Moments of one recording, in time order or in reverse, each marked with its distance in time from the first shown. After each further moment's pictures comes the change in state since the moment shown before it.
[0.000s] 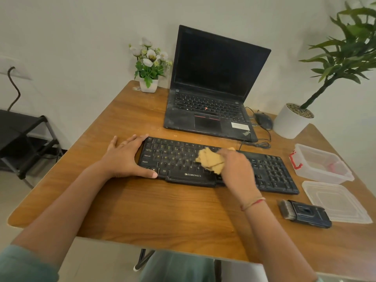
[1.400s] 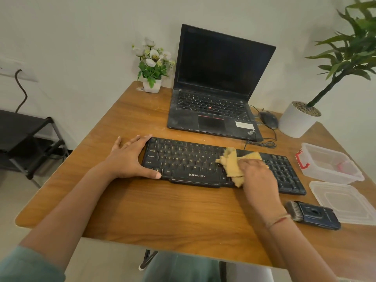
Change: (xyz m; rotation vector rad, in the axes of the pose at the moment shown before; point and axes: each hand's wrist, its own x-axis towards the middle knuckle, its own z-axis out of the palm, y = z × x) left_hand 0.000 0.000 -0.001 -0.015 -0.018 0.001; right_hand -0.027 0.032 -0.007 -0.255 0.017 -0.038
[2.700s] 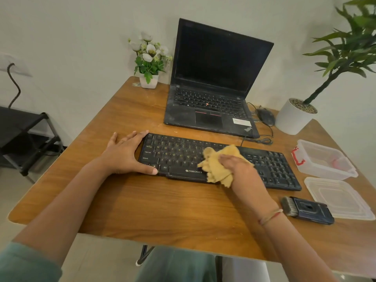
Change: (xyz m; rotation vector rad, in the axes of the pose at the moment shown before) left_hand 0.001 0.001 0.001 0.024 0.010 -0.006; right_hand 0.005 -0.006 0.009 0.256 -0.086 -0.135
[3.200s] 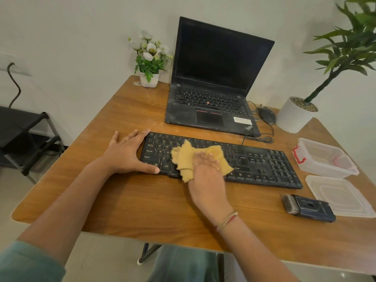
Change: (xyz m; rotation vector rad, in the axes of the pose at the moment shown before) left_hand 0.002 -0.002 0.003 0.036 0.012 0.019; right_hand -0.002 -0.091 0.027 0.028 0.039 0.091
